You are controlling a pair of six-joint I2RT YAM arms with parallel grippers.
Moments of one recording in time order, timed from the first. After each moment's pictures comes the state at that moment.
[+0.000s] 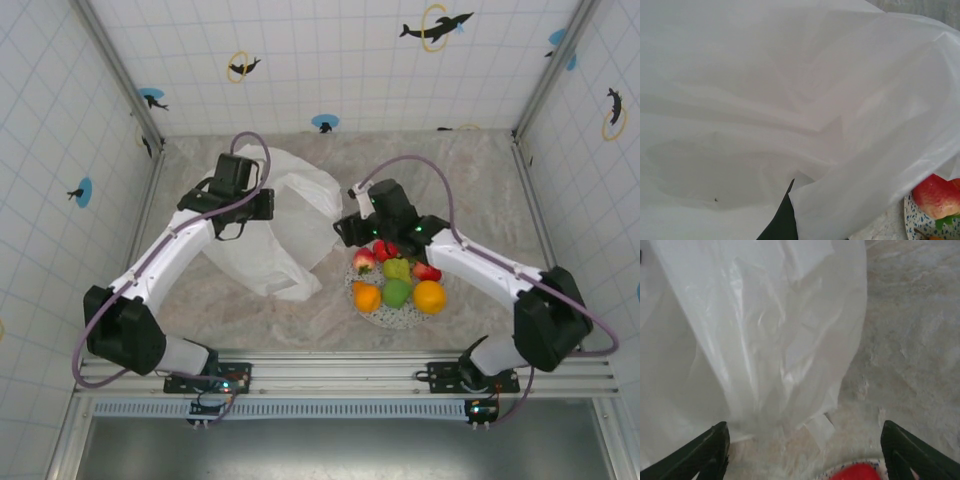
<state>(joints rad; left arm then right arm) -0.39 1.41 1.20 -0.65 0.10 -0.27 0.71 1.42 1.00 -0.26 -0.08 0.19</state>
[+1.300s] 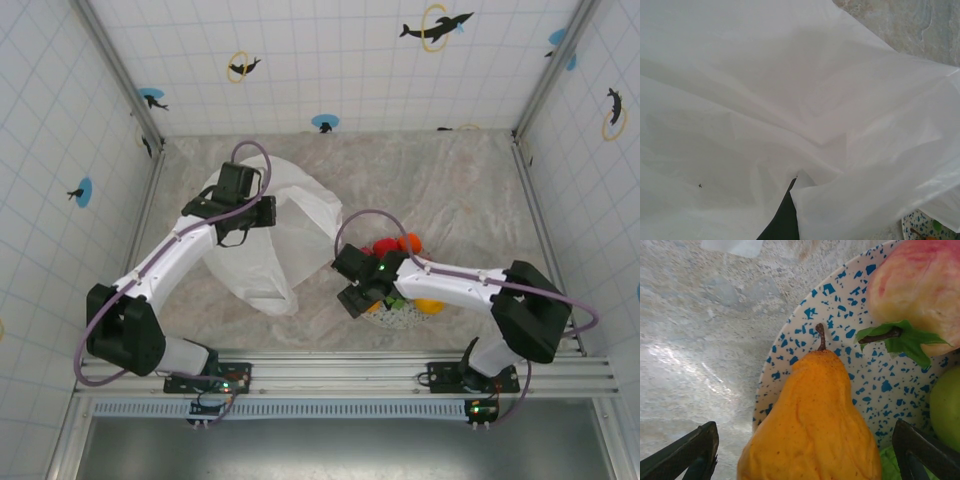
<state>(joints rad) -0.39 1.41 1.12 -0.59 0.12 -0.32 1.03 1.54 0.93 -0.70 0.17 0.27</state>
